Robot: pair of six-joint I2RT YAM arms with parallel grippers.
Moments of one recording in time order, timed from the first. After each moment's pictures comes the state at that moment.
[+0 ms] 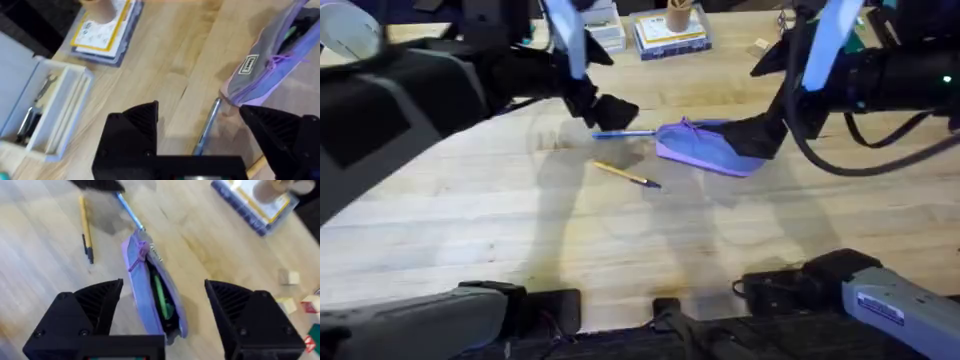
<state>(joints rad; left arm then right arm) -0.20 1.48 0.96 -0.25 0.69 0.69 0.20 1.03 1.03 -0.85 -0.34 -0.64</state>
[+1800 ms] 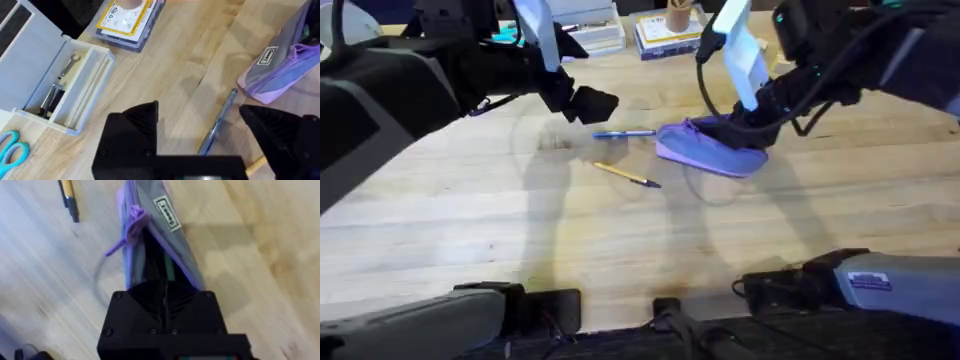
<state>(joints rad) -0.10 1.45 0.96 -0.28 0.69 0.69 0.20 1.43 1.03 -0.89 -0.25 -0.74</state>
